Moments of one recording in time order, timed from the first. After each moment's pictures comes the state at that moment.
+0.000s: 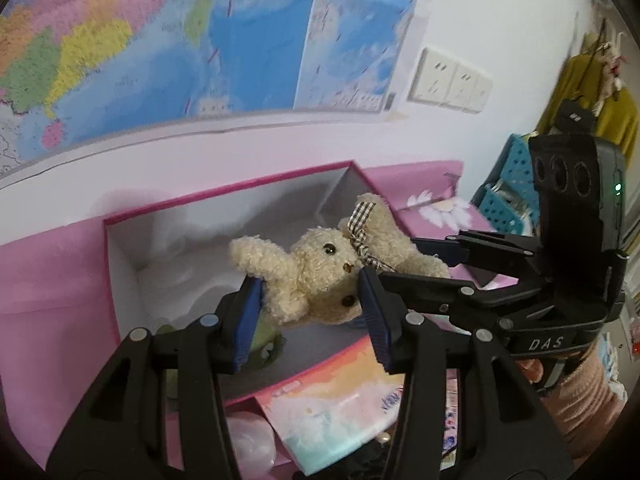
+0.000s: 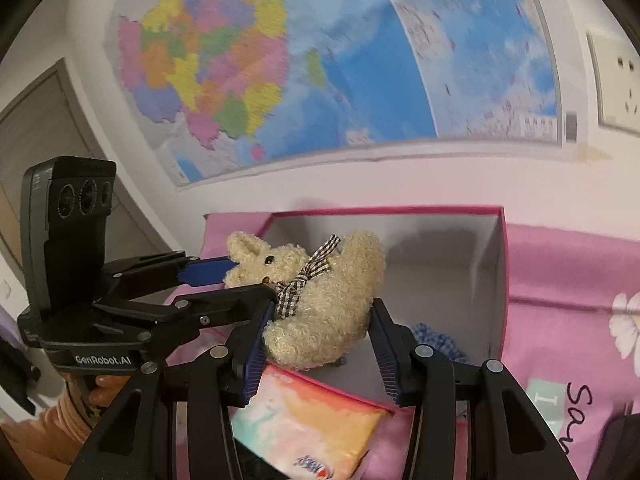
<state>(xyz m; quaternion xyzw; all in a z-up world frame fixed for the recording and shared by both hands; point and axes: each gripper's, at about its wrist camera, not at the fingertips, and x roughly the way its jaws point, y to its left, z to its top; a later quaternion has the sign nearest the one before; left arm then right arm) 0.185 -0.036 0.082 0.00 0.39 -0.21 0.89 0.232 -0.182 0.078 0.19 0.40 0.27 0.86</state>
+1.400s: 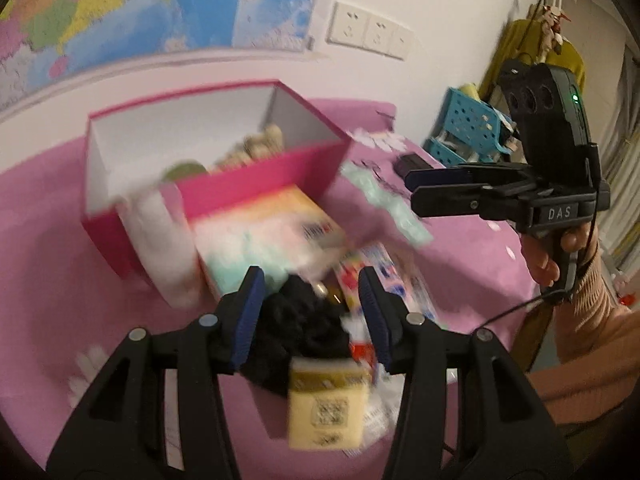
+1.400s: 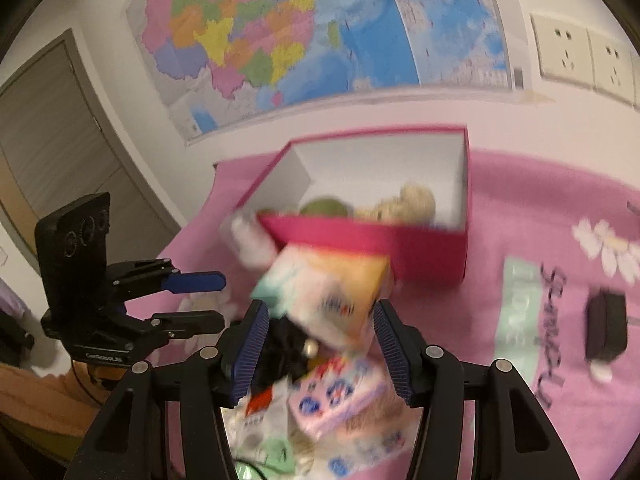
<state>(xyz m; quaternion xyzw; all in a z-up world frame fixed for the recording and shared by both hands) 0.040 -0.025 0.028 0.01 0.39 -0.30 0.87 0.093 -0.189 0.078 0.16 0.44 0.27 0.84</state>
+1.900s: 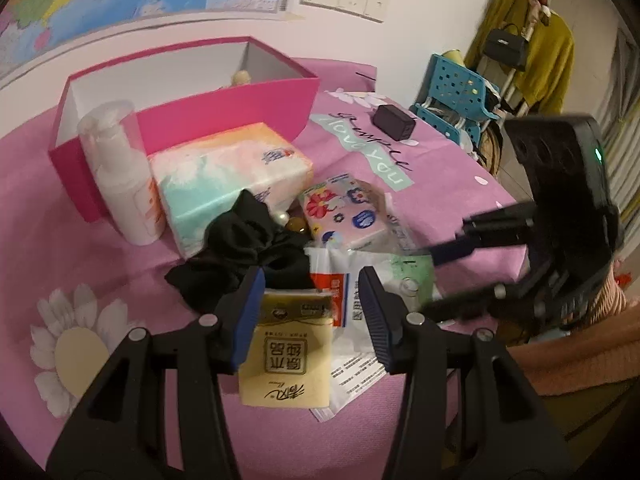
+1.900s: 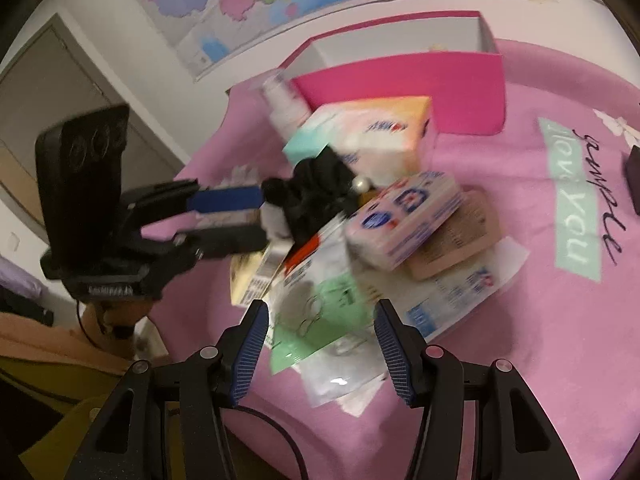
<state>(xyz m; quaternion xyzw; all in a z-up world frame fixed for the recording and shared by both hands) 0.007 -0.038 -0.003 0.02 0.41 -0.31 0.86 0.017 -0.142 0.026 0.15 0.52 0.29 0.79</state>
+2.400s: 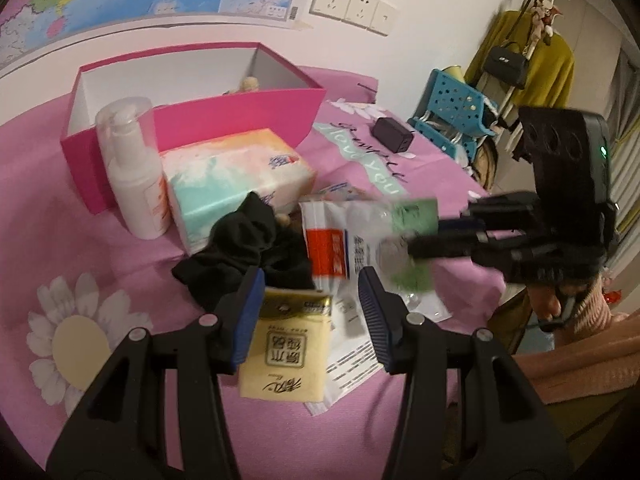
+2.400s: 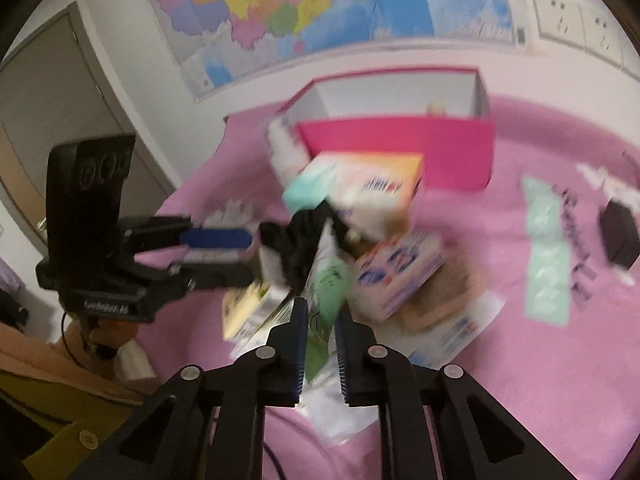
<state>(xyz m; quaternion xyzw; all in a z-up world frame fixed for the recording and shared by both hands) 0.002 -0.028 0.005 -0.01 0.41 -0.32 0.85 0.026 -0.158 0.061 0.13 0.45 0.25 0.85</state>
